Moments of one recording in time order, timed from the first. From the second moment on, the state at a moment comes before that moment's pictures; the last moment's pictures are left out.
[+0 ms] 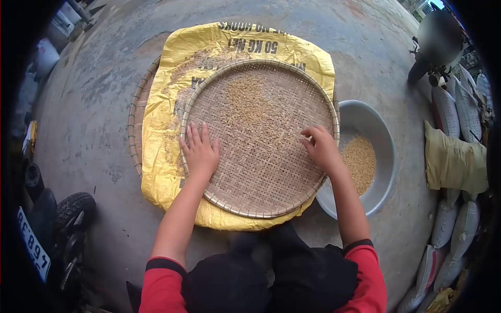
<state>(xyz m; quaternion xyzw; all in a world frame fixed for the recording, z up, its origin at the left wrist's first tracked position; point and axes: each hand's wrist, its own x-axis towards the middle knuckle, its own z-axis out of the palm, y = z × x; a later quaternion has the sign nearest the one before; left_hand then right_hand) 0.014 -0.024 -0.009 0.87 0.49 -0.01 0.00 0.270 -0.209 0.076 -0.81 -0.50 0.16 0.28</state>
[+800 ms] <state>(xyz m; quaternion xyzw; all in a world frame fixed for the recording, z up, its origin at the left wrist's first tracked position) 0.014 -0.024 -0.011 0.87 0.49 0.00 0.01 0.292 -0.225 0.092 -0.84 -0.41 0.03 0.35</state>
